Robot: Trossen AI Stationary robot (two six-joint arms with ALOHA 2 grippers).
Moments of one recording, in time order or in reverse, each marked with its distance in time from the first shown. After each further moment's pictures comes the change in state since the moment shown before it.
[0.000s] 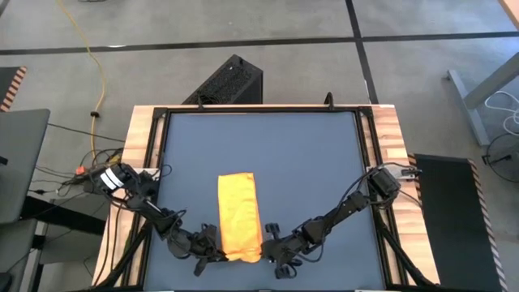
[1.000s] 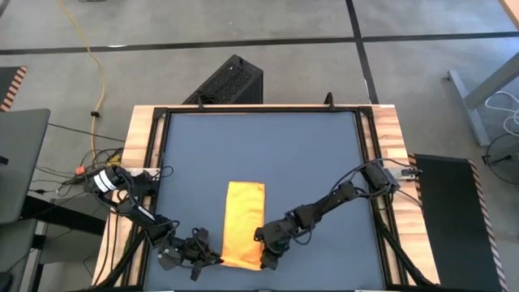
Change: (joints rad) left arm -0.149 0.003 0.038 -0.129 -0.220 -0.209; right arm -0.136 0.002 -0.005 0.236 -0.617 0.830
